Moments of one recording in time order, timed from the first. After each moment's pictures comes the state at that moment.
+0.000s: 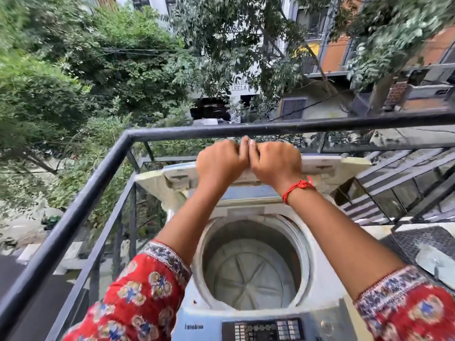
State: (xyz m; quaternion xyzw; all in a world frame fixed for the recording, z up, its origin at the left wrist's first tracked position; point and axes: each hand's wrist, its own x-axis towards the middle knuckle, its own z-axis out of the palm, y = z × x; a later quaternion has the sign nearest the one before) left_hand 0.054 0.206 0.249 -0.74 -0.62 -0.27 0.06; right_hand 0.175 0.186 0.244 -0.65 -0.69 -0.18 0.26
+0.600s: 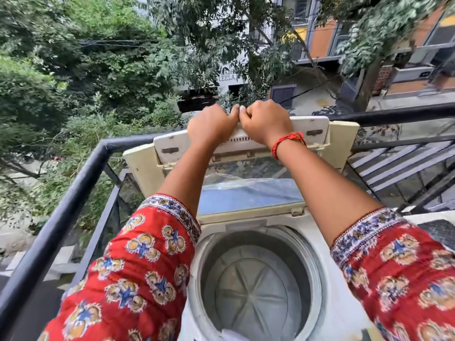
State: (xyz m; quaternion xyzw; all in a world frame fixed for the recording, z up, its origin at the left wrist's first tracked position) left_hand 0.063 0.367 0.259 -0.73 -0.64 -0.21 -0.02; right_hand 0.192 0.337 0.259 -0.67 -0.69 -0.09 0.27
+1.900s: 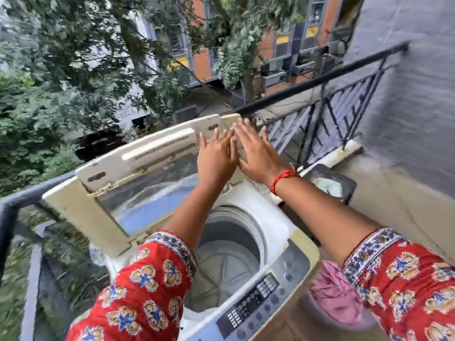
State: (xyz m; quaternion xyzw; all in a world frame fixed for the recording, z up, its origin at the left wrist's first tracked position) left_hand 0.162 0.175 0.220 -0.89 -0.29 -0.36 -0.05; right_hand 0.273 0.099 0.217 -0.74 -0.61 -0.16 0.24
